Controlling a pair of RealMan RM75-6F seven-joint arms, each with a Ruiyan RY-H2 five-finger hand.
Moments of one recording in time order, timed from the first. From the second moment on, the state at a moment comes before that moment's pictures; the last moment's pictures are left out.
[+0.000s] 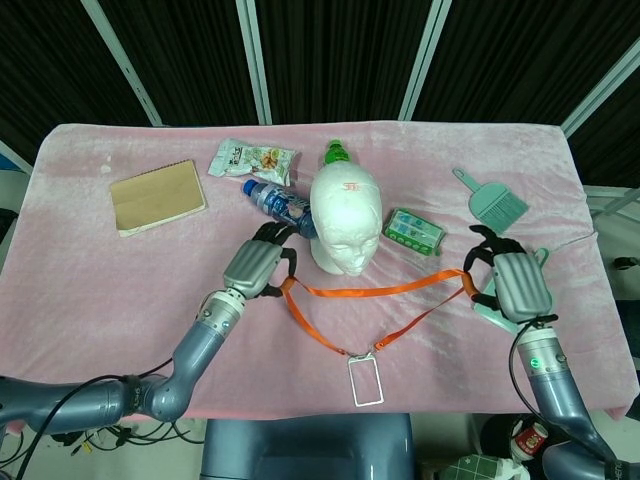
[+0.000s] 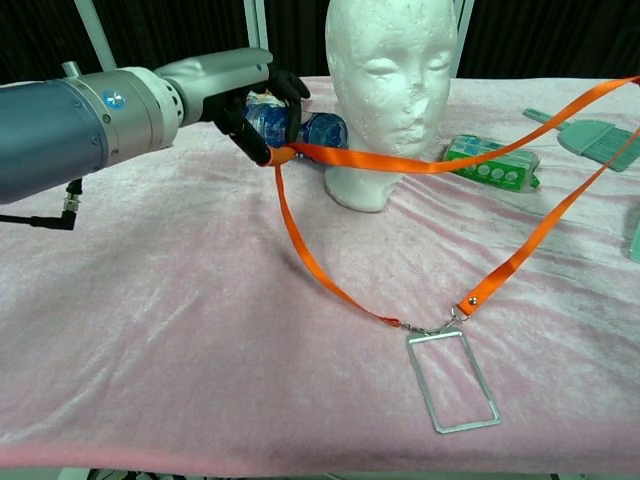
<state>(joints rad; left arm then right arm) -0.91 -1.61 -0.31 -1.62 0.87 0.97 0.41 0.43 -1.17 0.23 -1.77 -1.25 1.23 -0.08</state>
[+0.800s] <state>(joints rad) -0.87 -1.52 -0.44 -1.66 0.99 1.08 0.19 0.54 -1.03 0.39 -1.98 -1.16 1.19 -0.18</state>
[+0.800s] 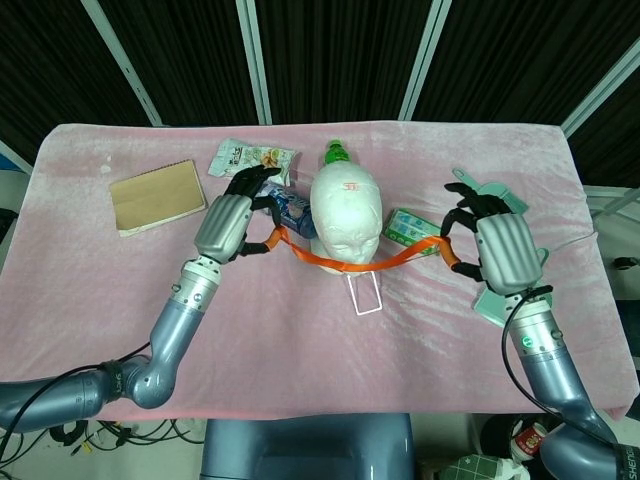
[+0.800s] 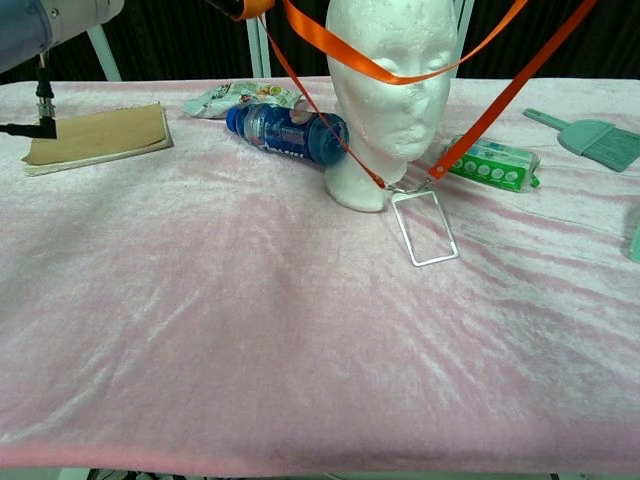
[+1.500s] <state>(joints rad) -0.89 -1.53 -0.56 -1.61 0.92 1.09 0.01 0.71 -1.00 0.54 -1.88 -0.84 1.02 -0.10</state>
